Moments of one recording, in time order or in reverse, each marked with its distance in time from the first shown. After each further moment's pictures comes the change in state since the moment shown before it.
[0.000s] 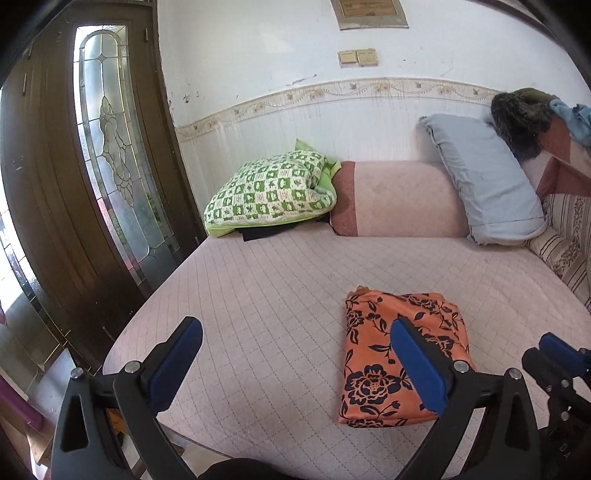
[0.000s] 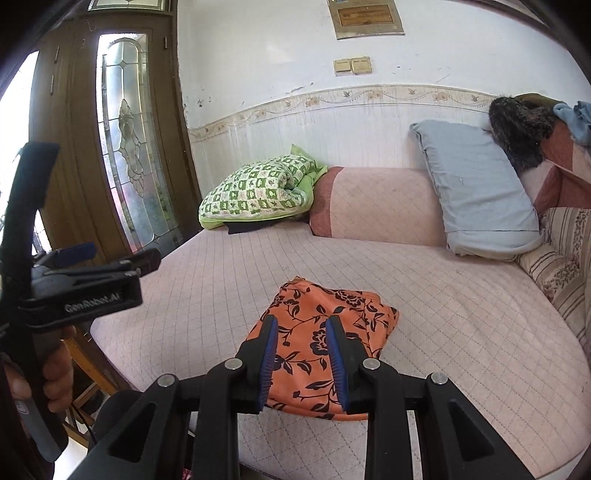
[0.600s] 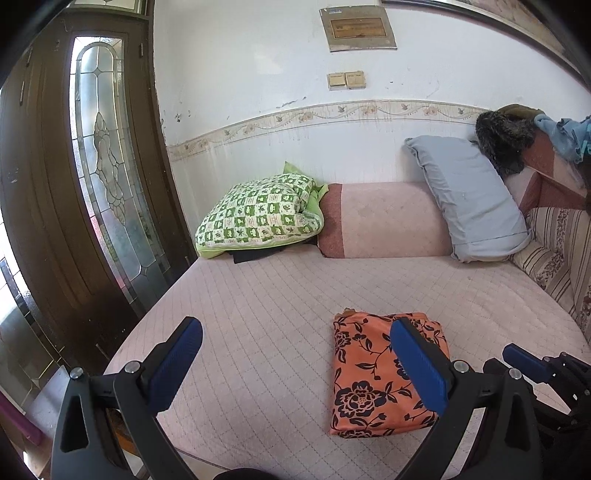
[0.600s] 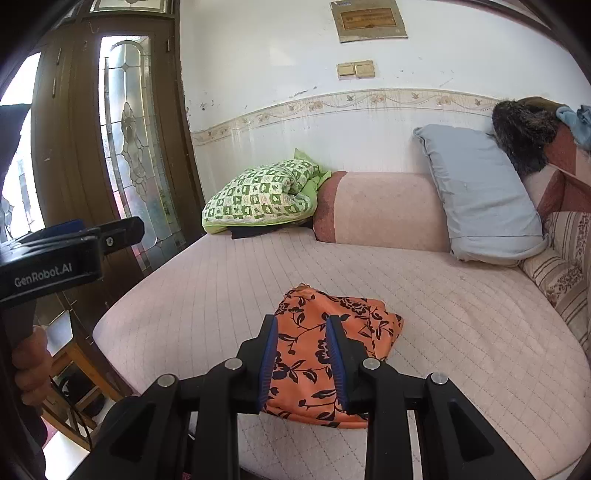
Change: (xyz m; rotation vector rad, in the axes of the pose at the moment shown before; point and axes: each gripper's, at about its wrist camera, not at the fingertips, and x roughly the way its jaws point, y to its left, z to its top) left arm -0.028 0.007 0.019 0.007 -0.070 -0.053; right arm 0.002 0.008 0.009 -0.015 -0.018 0.010
